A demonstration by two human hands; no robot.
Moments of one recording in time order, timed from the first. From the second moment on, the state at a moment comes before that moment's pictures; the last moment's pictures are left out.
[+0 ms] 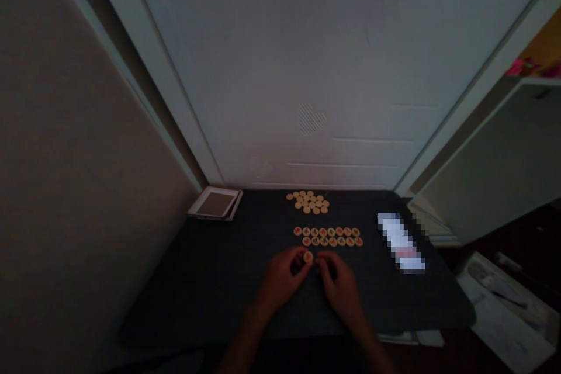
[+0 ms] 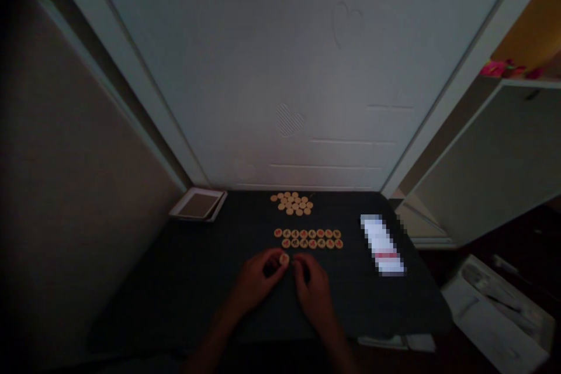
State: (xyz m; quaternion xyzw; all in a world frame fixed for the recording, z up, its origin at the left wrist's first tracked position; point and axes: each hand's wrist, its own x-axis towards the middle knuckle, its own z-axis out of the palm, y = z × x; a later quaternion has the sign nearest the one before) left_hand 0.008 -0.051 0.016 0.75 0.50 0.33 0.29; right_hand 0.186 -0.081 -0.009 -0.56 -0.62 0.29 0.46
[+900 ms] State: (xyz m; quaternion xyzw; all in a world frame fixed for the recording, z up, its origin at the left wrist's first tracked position) left_hand -0.015 -0.011 0.002 0.75 0.55 0.30 0.20; right_hand 0.187 -0.081 -0.005 -0.56 -0.63 0.27 0.47
